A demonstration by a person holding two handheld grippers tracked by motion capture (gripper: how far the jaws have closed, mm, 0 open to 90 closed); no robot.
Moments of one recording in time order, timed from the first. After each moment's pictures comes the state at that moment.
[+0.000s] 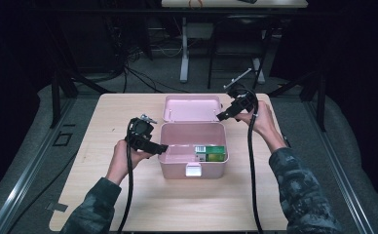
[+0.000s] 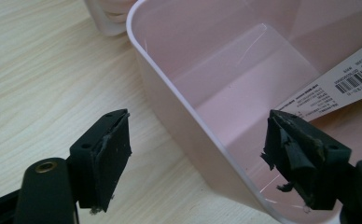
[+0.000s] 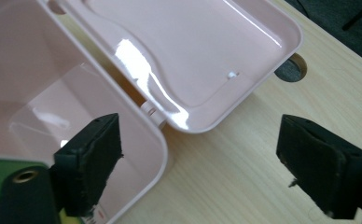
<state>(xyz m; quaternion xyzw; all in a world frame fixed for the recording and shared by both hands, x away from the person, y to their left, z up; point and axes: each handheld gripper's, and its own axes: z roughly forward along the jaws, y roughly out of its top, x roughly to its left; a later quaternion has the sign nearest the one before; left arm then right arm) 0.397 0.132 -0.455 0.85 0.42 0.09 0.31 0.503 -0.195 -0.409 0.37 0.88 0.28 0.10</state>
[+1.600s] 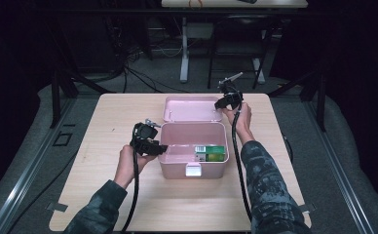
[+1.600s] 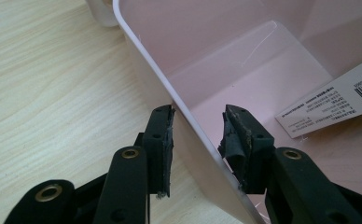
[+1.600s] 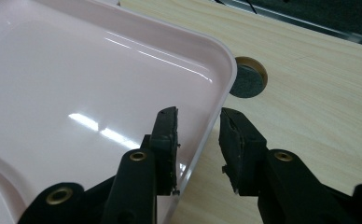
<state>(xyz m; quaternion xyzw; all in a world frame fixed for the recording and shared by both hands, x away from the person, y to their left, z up) 0.393 0.123 -0.470 0.84 0.44 0.11 0.30 0.574 -0.179 -0.477 0.54 0.78 0.29 0.14</state>
